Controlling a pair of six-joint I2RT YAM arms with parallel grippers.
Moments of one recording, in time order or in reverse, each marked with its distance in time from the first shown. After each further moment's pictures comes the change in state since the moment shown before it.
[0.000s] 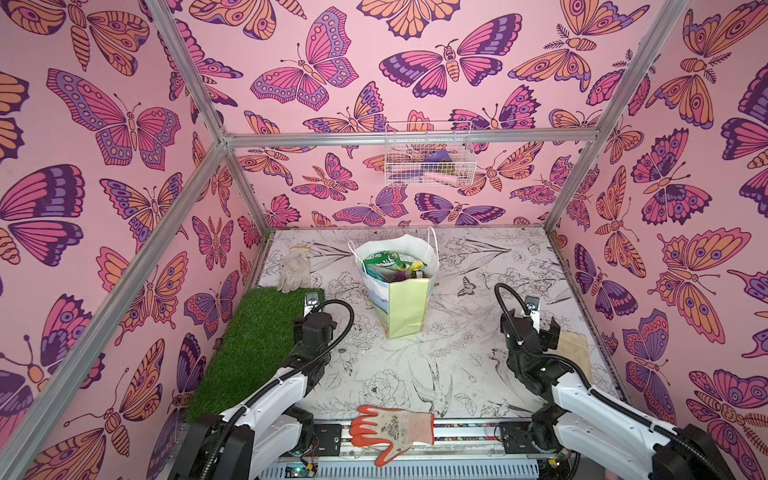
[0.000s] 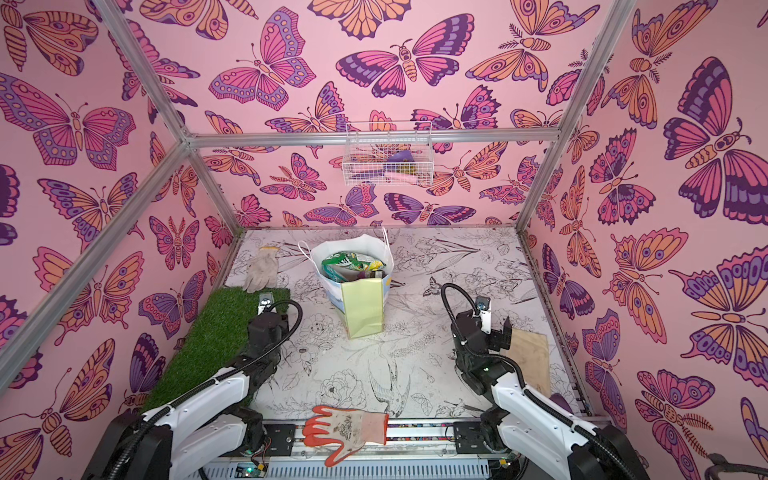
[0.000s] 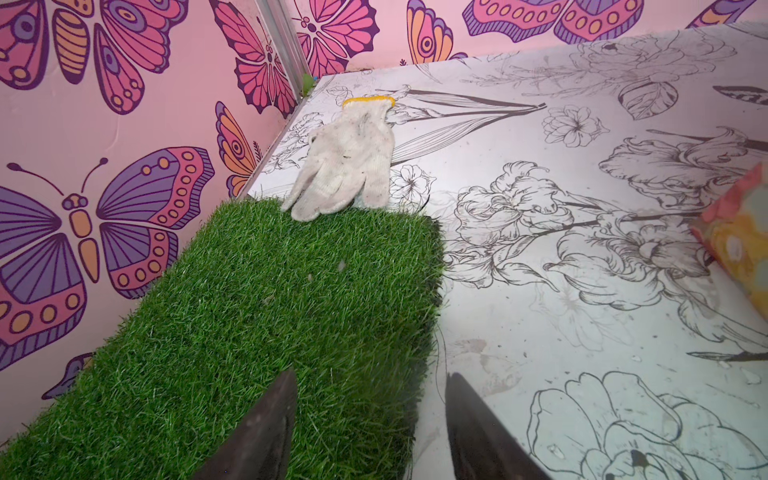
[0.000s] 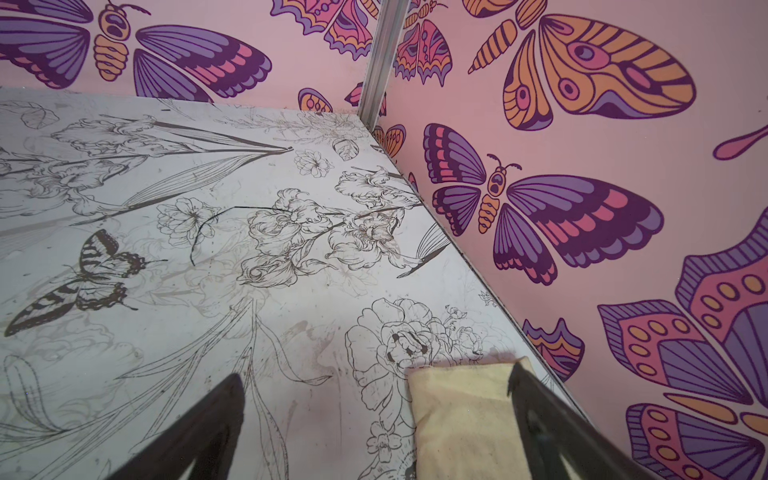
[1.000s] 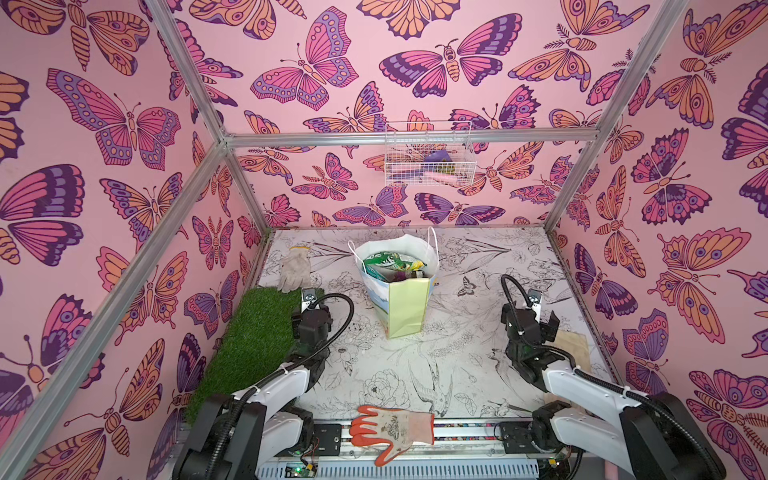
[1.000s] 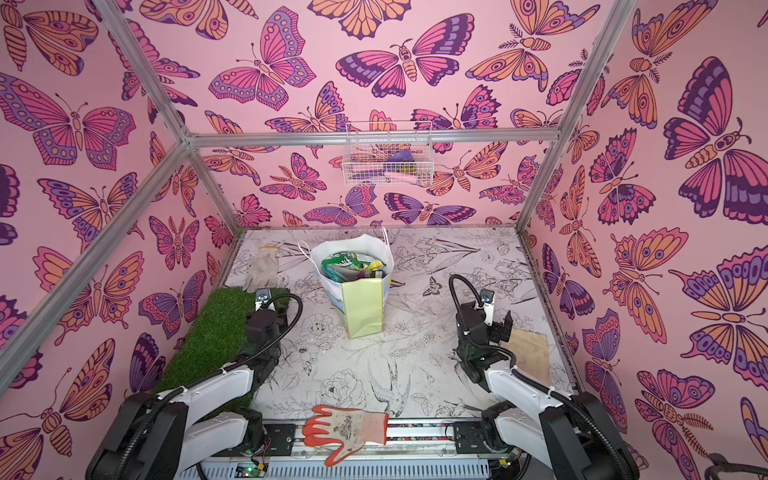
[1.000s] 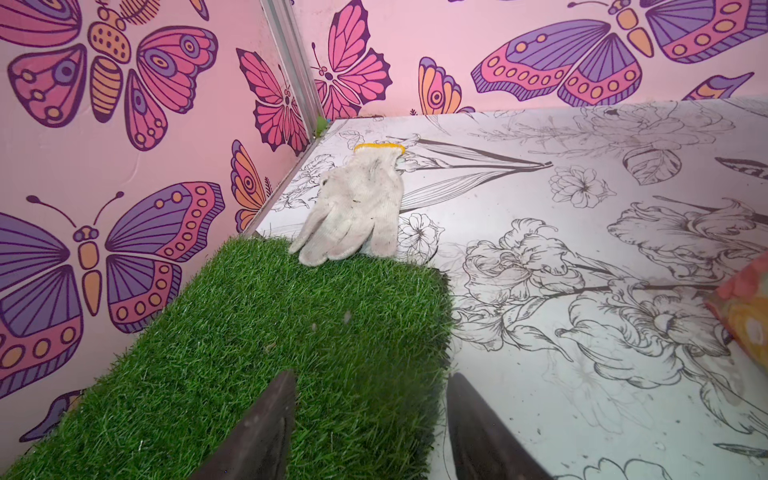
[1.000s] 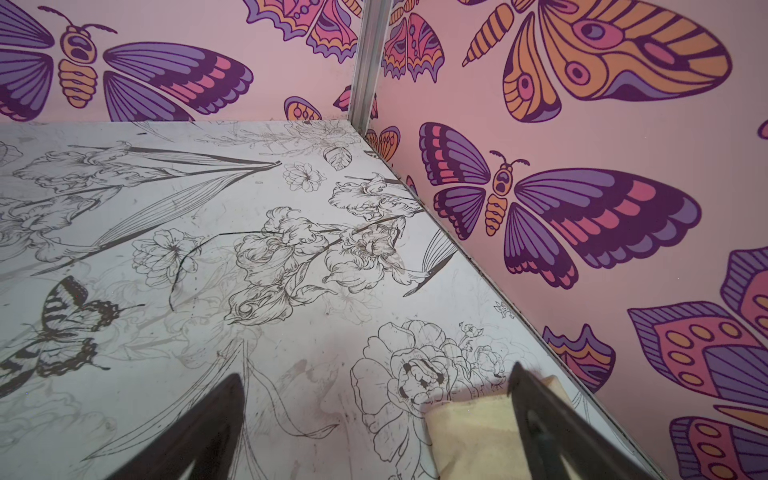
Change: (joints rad) left arm 0.055 0.113 -0.023 0.285 0.012 0.060; right arm -0.121 0.185 0.000 0.268 -0.075 -0.029
